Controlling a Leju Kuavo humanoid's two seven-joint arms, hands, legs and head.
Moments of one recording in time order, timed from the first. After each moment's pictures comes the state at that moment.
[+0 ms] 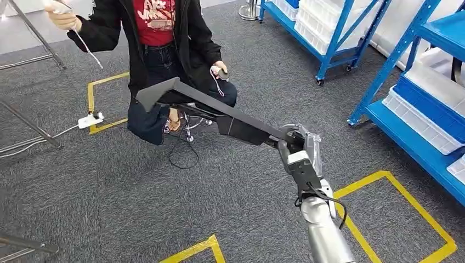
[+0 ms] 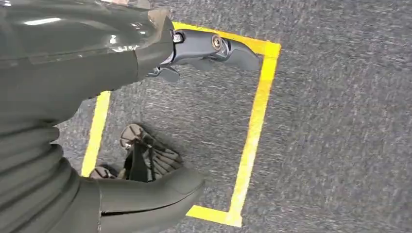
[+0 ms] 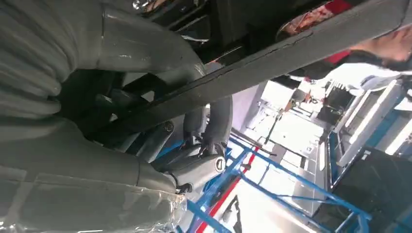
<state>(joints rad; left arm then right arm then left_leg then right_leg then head) -0.12 -0.13 0.96 -0.25 -0.33 -0.04 -0.55 -0.17 0.07 0.09 -1.48 0.35 -0.36 -0.47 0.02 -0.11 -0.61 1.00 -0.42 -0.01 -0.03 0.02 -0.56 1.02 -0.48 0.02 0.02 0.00</state>
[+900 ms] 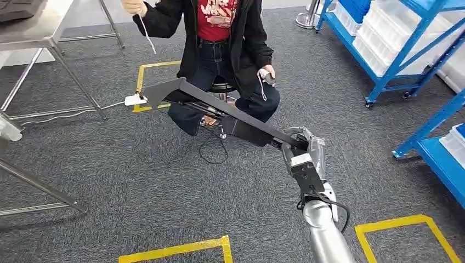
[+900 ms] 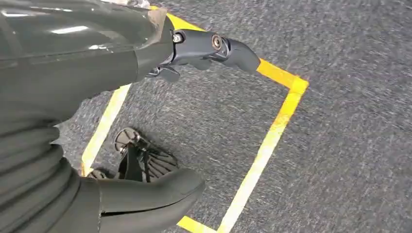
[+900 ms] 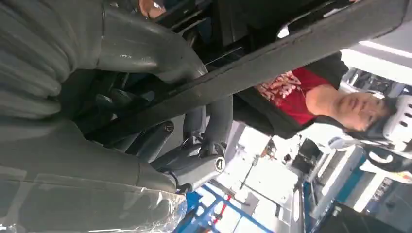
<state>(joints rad) -0.12 -0.13 0.96 -0.25 -0.33 -0.03 -0.54 -0.14 0.08 0.05 -1.50 0.36 -0.35 -0.47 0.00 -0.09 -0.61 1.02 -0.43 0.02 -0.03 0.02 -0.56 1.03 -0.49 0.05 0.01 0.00</state>
